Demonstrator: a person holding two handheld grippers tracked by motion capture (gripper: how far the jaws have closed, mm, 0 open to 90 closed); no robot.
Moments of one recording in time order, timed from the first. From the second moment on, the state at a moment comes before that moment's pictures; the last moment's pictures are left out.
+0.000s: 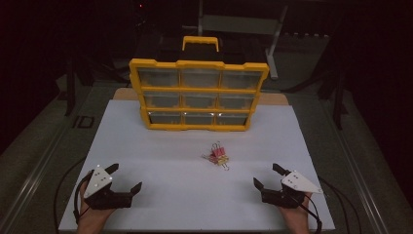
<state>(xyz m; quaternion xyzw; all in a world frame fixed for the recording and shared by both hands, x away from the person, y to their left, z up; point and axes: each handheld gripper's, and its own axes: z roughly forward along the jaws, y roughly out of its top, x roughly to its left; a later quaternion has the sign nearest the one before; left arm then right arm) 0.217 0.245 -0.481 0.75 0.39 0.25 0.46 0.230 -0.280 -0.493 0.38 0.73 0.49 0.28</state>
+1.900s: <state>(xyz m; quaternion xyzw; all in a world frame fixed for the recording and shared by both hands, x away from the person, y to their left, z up) 0.216 0.243 -0.482 0.75 0.40 0.25 0.47 0.274 -0.238 -0.411 0.35 0.74 0.48 0.31</state>
